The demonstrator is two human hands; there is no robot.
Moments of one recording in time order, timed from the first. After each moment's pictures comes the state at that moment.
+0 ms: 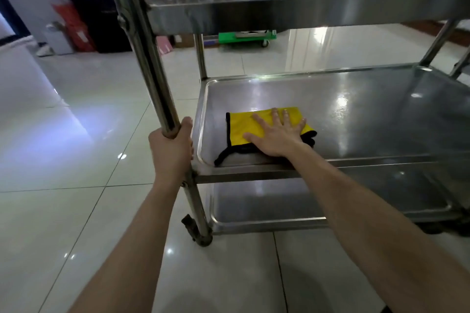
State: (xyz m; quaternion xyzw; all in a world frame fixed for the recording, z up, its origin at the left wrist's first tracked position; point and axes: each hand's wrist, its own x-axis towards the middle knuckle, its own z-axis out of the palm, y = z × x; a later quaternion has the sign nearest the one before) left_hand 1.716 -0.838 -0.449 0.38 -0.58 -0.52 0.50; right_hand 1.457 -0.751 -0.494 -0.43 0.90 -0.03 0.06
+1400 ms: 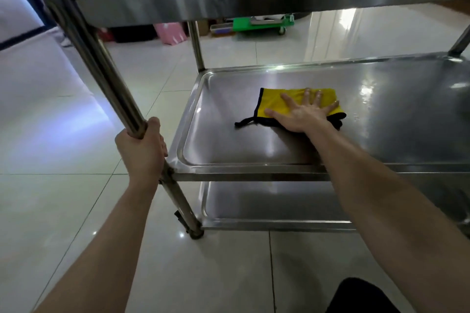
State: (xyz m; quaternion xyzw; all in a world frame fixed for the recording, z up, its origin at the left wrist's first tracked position) left_hand 1.709 -0.838 -0.458 0.44 -0.54 -0.43 0.57; right_hand 1.344 -0.746 -0.485 -0.37 0.92 -0.03 0.10
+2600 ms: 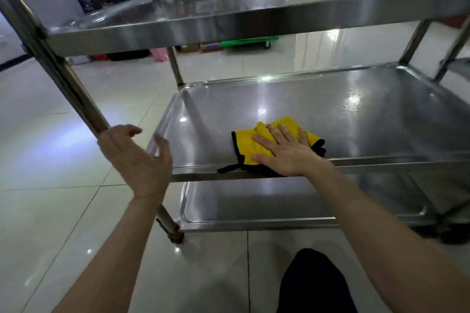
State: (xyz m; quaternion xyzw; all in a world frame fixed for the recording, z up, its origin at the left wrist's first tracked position) left_hand 1.672 -0.776 -0.467 0.39 -0.68 0.07 0.61; right_hand 1.367 -0.612 -0.502 -0.55 0.83 -0.03 0.10
